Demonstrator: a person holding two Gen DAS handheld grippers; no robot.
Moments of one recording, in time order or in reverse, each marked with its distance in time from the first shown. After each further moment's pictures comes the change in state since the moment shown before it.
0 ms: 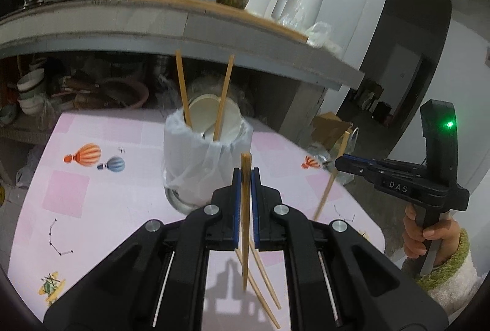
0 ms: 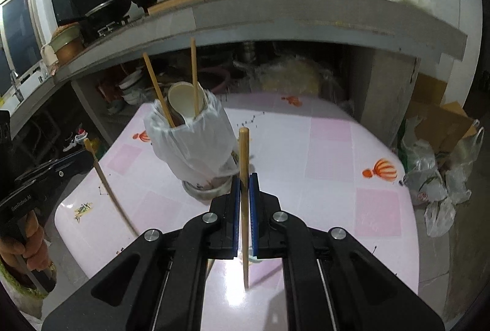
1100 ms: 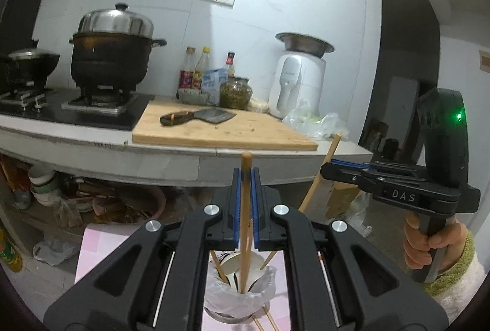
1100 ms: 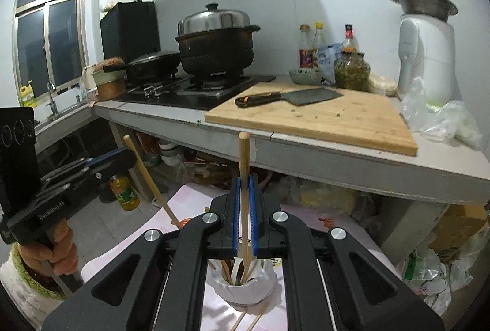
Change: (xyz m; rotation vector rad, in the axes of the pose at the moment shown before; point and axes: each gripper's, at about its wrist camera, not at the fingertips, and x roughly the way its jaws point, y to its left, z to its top) left arm -0.033 0.009 0.162 0.102 -0.278 0.048; right arm -0.024 0.070 0.181 -0.159 -0.205 0.149
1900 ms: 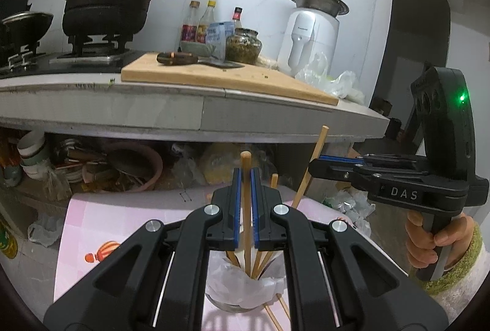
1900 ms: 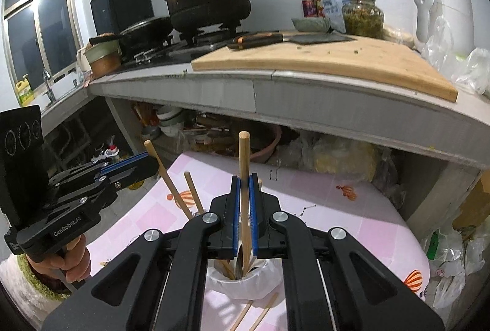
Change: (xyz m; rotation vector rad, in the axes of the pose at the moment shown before) left arm 0.070 0.026 -0.058 -0.020 0.144 -0.003; right arm 0.078 -0.018 -0.050 0.042 0.147 0.048
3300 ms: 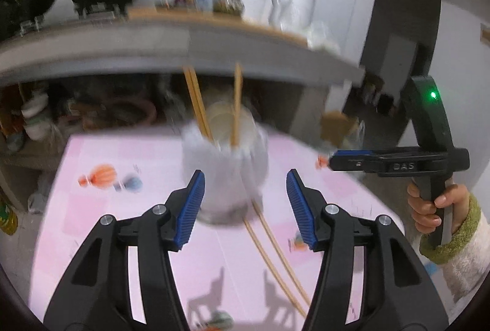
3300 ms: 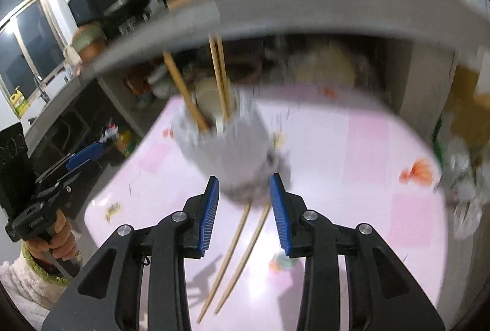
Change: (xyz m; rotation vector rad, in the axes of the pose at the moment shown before) left arm -0.065 -0.036 -0.132 0.027 0.144 -0.036; right arm -0.031 -0.030 -0.166 0.208 0.192 0.001
